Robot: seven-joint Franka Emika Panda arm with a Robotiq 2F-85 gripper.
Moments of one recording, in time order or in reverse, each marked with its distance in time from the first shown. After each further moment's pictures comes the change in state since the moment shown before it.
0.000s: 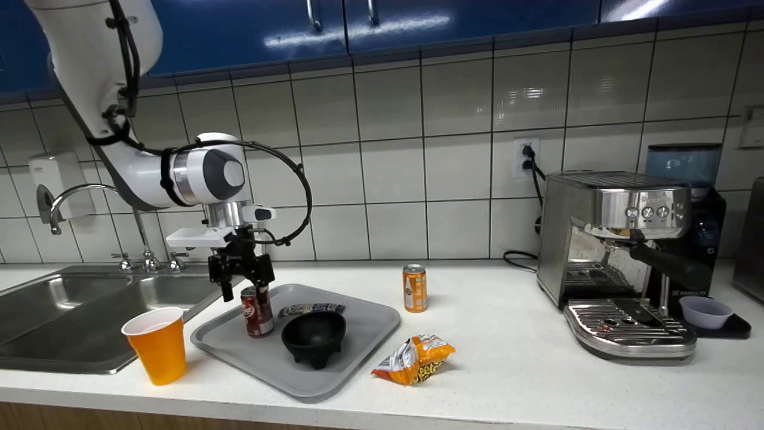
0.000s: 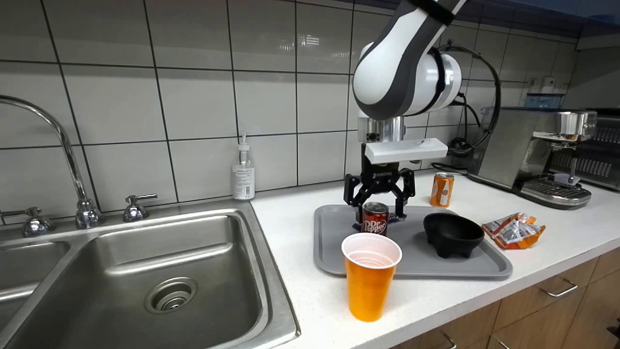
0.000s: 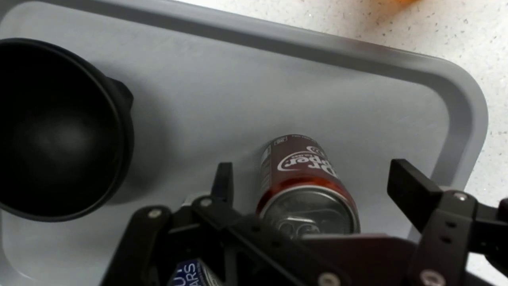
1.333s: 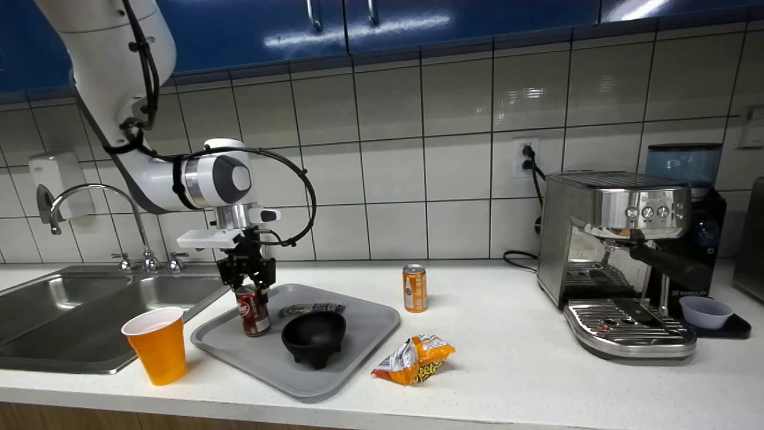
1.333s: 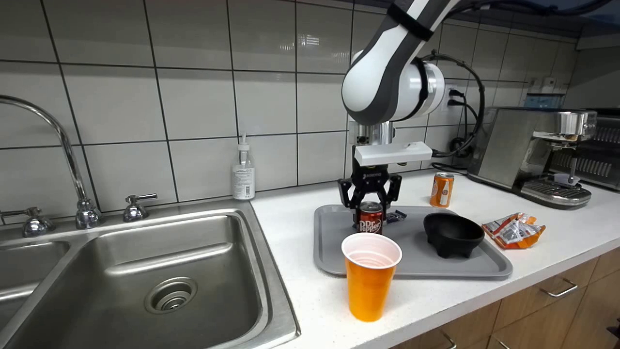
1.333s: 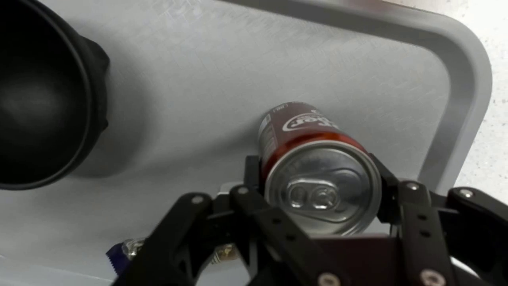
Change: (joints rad) arm 0.022 0.077 -0.020 0.093 0.000 0.000 -0.006
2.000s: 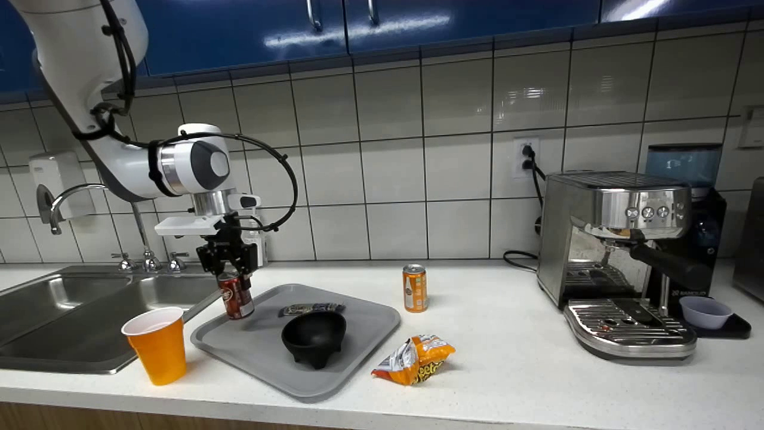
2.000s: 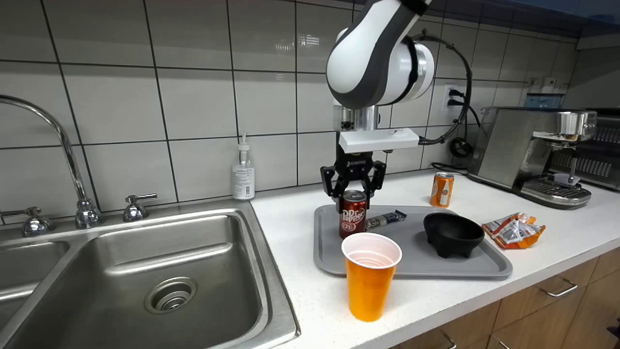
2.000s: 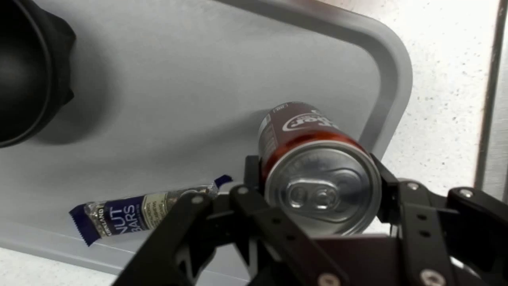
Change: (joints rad) arm 0.071 -0.055 0.002 0.000 0.000 -0.001 0.000
